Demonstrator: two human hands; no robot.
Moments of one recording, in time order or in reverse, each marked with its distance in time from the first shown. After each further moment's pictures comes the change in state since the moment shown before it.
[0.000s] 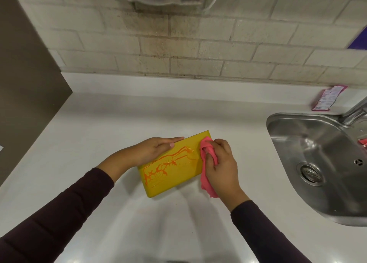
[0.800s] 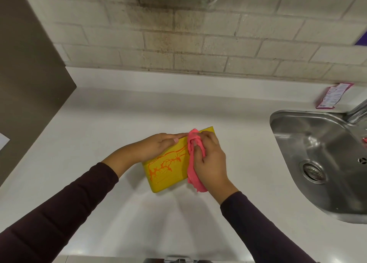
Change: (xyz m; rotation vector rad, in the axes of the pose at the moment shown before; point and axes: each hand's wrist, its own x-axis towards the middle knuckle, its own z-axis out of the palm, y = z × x) left_hand -0.006 0.008 0.007 -0.053 0.032 0.015; right_hand 0.003 -0.031 0.020 0.059 -0.003 -0.060
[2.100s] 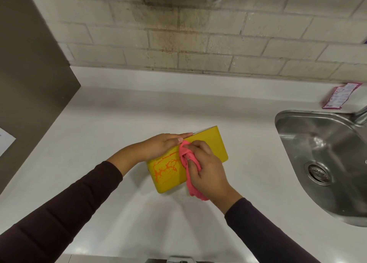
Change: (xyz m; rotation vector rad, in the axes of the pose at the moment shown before) left_hand 0.003 -0.005 -0.002 -0.004 -0.014 -0.008; right_hand -0.014 -0.007 0.002 0.020 -0.250 -0.154
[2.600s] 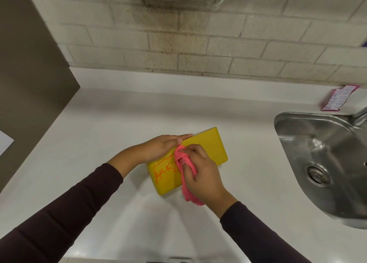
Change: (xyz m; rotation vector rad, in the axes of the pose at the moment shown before) left_hand 0.005 -0.005 0.000 -0.027 -0.003 0.009; right_hand -0.002 -0.006 0.008 0.038 0.008 0.004
